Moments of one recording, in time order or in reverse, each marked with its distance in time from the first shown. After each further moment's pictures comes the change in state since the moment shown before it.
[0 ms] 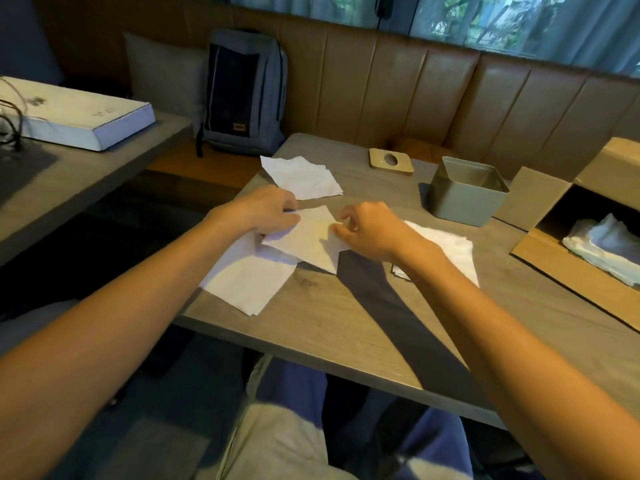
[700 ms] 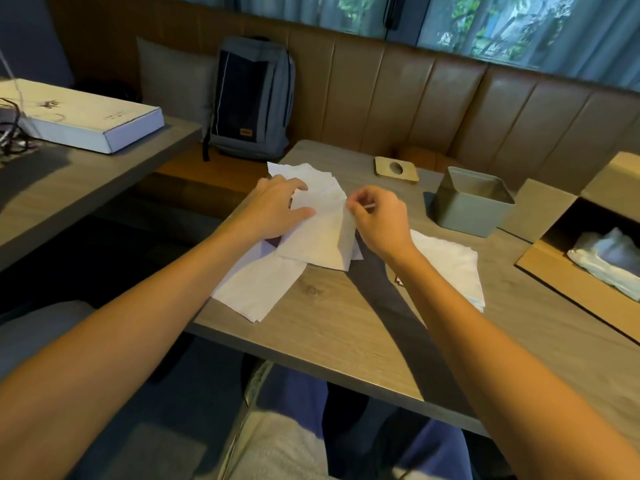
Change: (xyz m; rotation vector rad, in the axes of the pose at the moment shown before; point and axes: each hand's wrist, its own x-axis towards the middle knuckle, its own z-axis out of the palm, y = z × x) left_hand 0.008 0.004 0.010 -0.171 0.300 -0.091; right_hand 0.028 0.009 0.014 0.437 0.464 0.096
